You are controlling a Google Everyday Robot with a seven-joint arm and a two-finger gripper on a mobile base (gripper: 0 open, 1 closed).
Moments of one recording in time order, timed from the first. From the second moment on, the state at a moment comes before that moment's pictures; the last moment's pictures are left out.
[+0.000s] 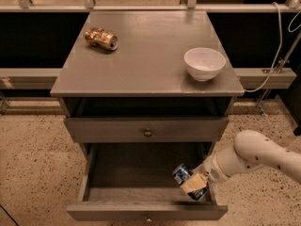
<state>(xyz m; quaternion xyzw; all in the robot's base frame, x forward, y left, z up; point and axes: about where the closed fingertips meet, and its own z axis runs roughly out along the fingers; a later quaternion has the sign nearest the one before) 0.450 -0.146 0.534 -0.38 0.87 0.28 0.14</state>
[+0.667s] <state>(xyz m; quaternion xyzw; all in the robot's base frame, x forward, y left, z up) 0.497 -0.157 0.494 -0.23 0.90 0.34 0.16</state>
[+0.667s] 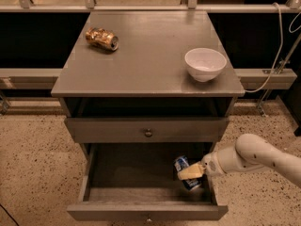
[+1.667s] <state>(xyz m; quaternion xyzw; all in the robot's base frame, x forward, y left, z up) 0.525 -0.127 0.412 -0.11 0.93 0.33 0.11</state>
